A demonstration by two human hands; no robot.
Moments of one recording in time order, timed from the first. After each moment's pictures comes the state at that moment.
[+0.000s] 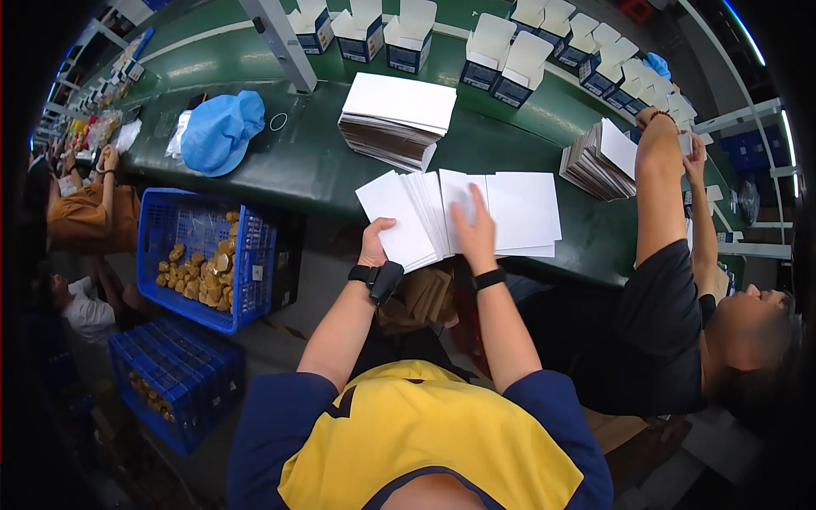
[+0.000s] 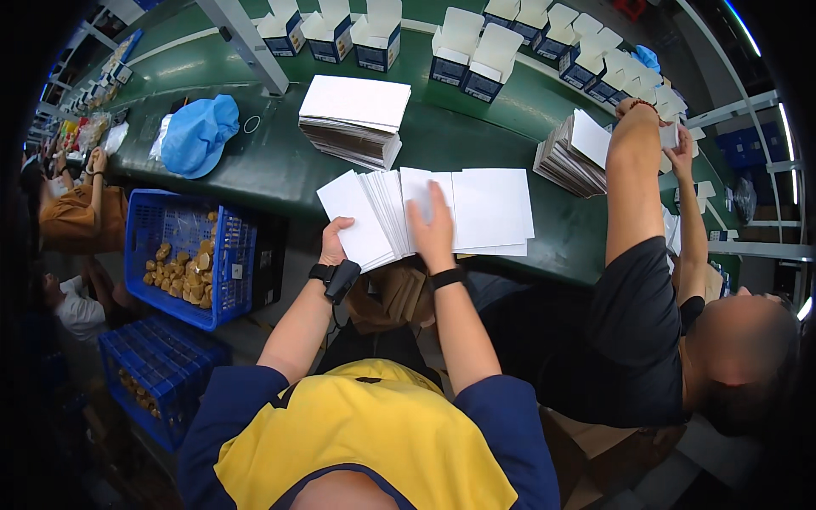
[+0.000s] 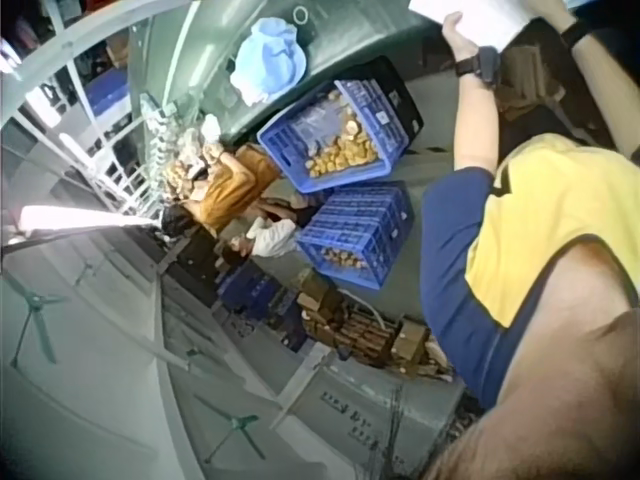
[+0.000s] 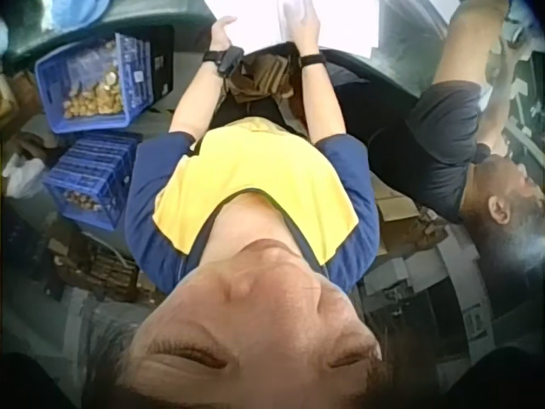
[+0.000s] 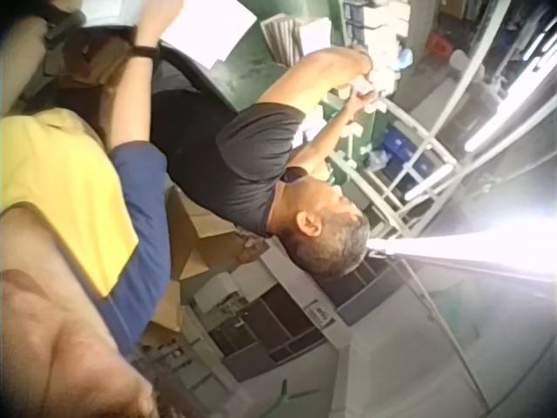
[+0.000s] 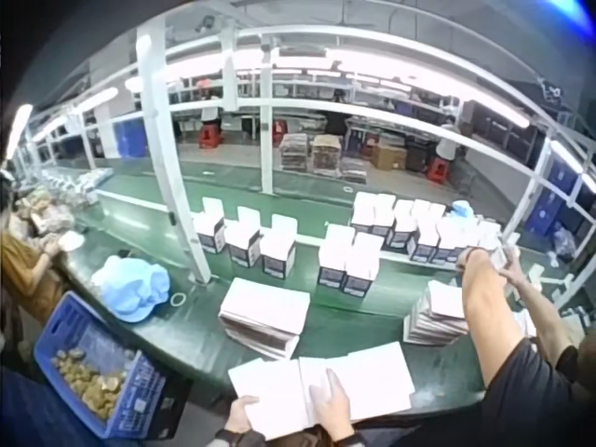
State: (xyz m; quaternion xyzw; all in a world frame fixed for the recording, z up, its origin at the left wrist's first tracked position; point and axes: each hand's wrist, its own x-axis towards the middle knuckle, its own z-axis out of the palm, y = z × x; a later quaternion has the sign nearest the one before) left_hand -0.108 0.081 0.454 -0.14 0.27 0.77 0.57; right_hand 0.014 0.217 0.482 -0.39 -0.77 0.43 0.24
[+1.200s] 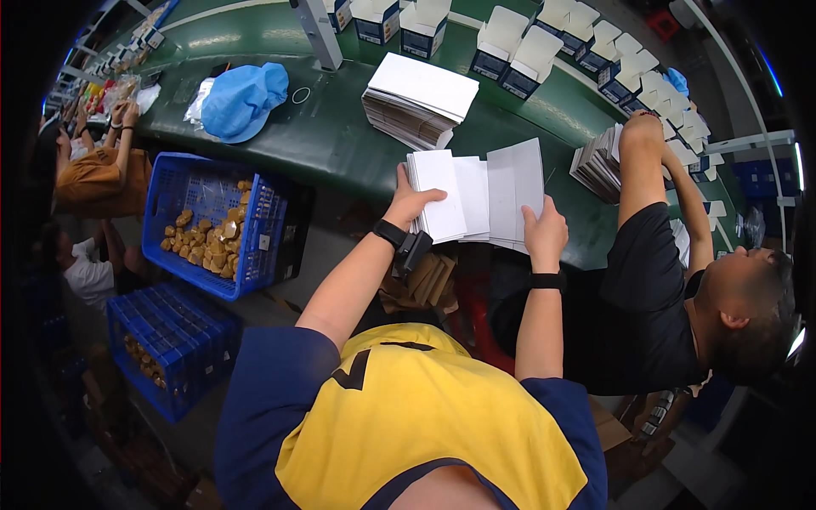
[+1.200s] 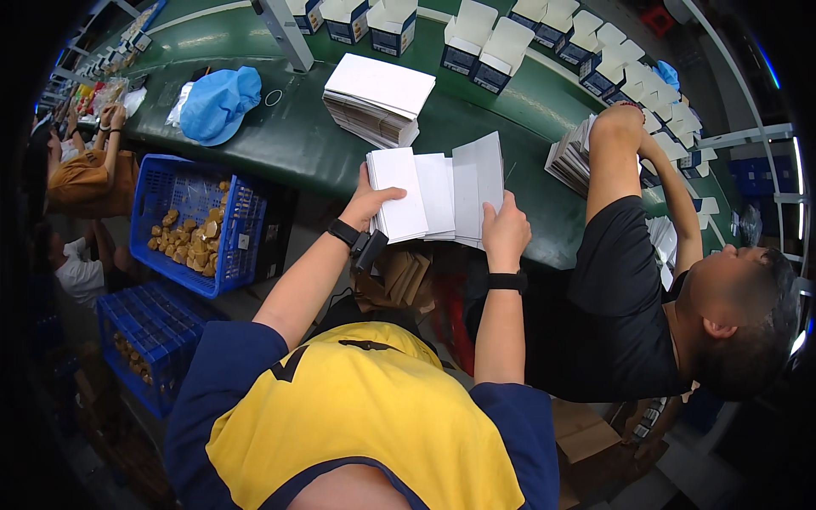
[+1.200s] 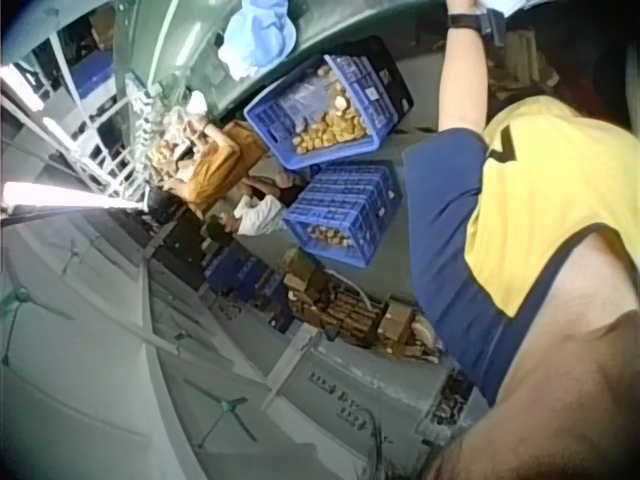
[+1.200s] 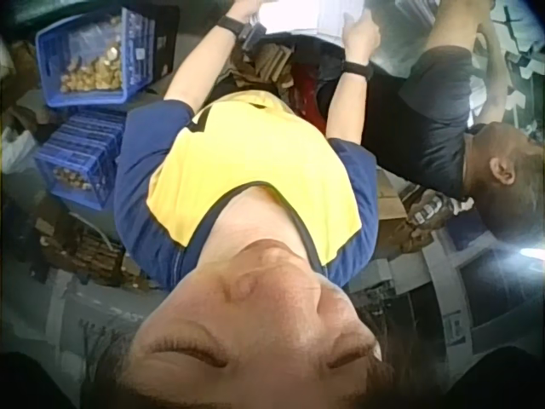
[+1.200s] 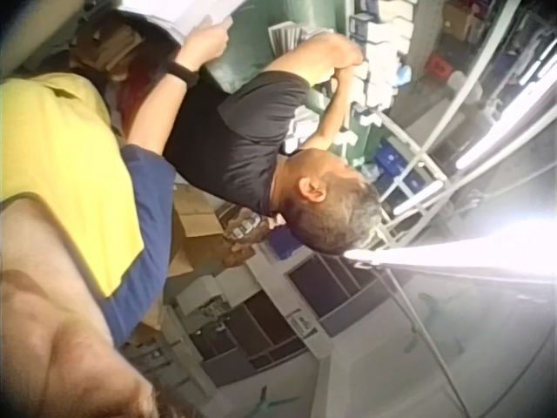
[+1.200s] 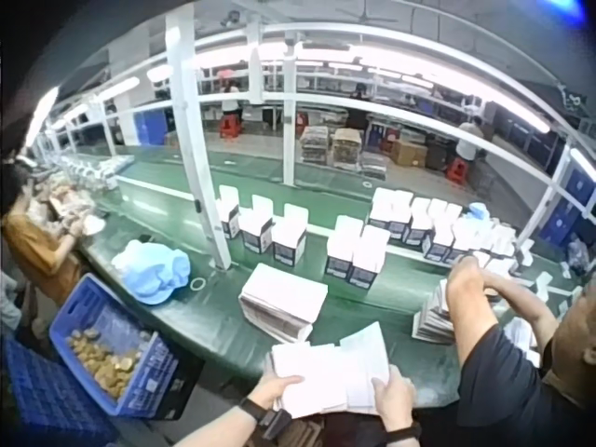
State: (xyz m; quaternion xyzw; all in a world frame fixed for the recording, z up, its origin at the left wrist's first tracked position) left_hand -0.112 0.125 0.468 0.06 0.60 0.64 0.47; right_hand 0.075 0.252 0.572 -0.52 -0.84 0.15 0.07
